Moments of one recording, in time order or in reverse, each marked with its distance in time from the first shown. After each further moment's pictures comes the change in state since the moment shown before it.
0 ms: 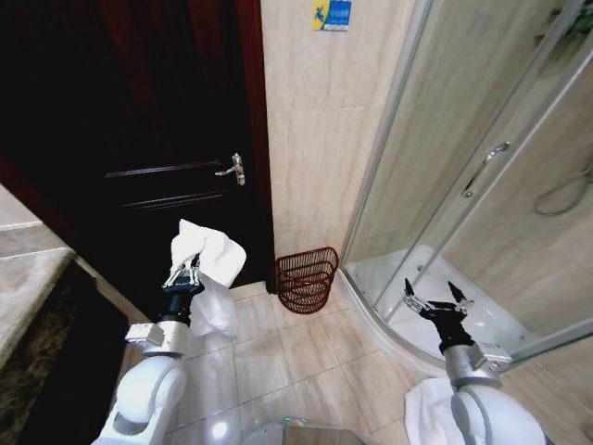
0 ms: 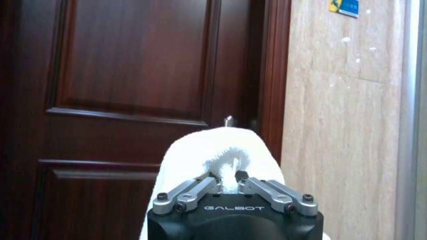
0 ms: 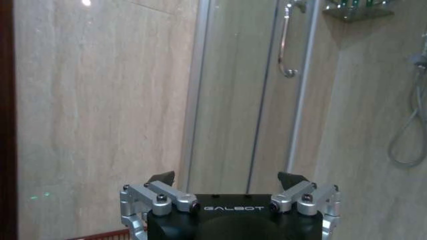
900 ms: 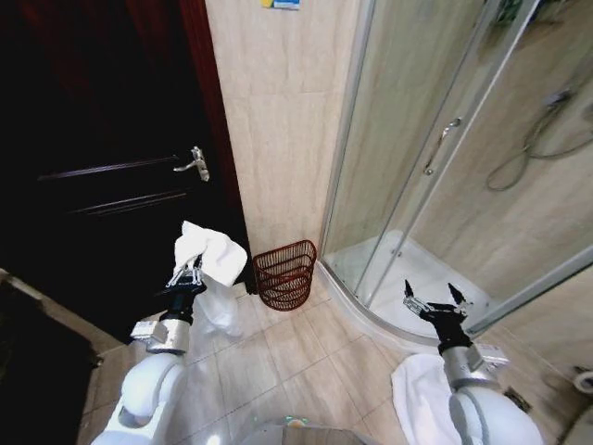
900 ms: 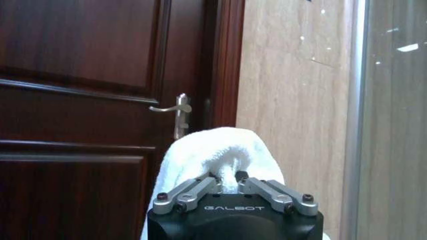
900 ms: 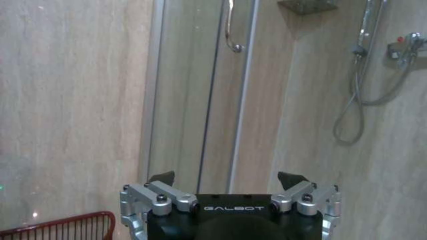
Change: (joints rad) left arm -0.017 0.003 0.003 0.033 -0.002 -0.015 0.017; right arm -0.002 0.017 -0.006 -0.002 -0.024 0.004 -0.001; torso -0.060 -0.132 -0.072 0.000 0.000
